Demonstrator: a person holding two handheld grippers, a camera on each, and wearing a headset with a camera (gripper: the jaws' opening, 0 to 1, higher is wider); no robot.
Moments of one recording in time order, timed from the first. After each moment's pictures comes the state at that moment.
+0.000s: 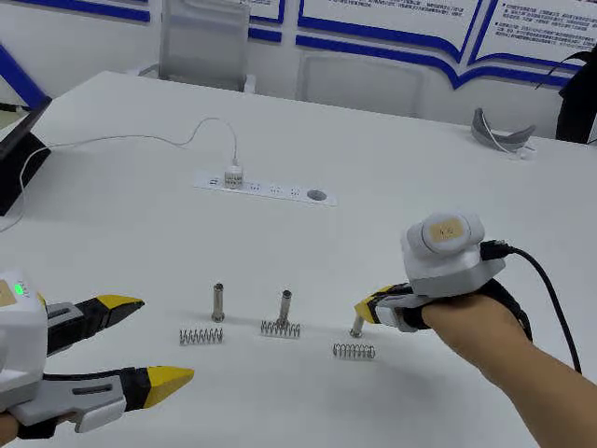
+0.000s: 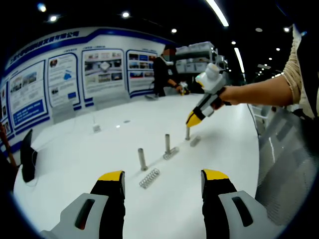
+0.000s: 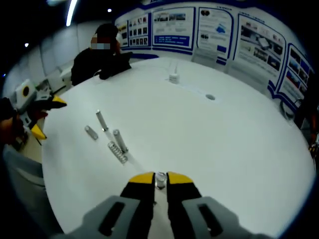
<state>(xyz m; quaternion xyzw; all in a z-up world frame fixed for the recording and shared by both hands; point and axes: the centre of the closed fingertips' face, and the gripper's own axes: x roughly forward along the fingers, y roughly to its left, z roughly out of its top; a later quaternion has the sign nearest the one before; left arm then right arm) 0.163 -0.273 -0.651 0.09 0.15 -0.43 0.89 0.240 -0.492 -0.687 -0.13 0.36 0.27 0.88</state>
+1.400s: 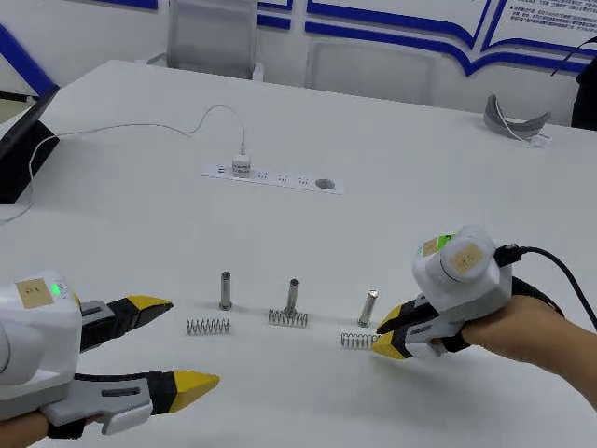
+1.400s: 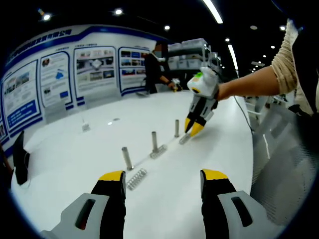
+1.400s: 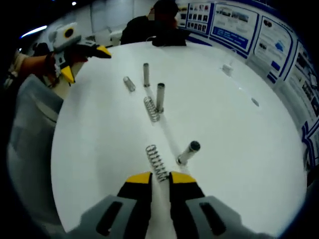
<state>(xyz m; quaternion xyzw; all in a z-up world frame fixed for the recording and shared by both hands) 0.149 -0.296 -0.661 0.10 0.16 -0.46 0.87 0.198 -0.493 -0.731 -0.28 0.39 0.45 0.75</state>
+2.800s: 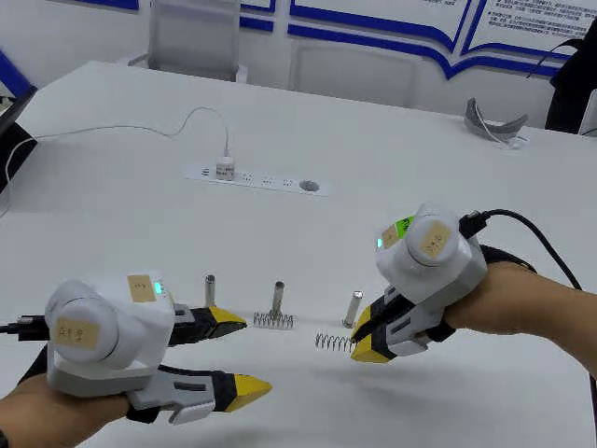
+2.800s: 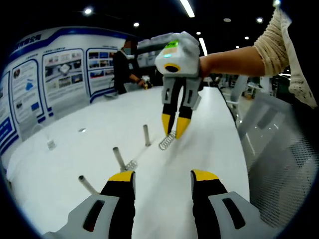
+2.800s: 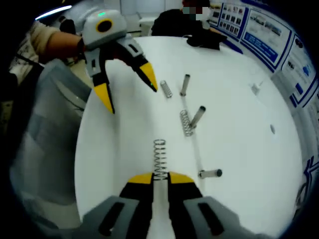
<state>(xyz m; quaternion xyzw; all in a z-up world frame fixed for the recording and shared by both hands) 0.148 -0.377 -0.674 0.14 0.16 -0.57 0.80 0.157 -0.460 -0.696 -0.34 0.39 0.53 0.67</state>
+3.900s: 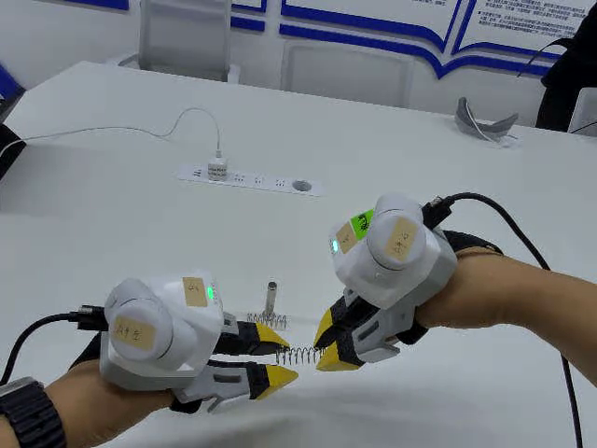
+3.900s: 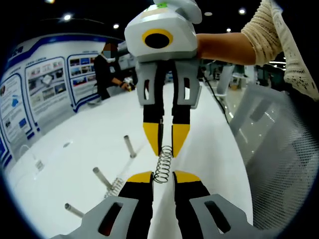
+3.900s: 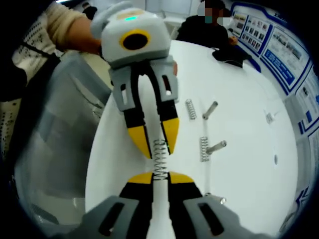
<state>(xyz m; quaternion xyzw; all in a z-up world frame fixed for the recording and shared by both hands) 0.135 -0.415 -0.674 0.18 0.13 -0.61 0.76 0.132 -0.422 -0.677 -0.39 0.35 0.58 0.62</state>
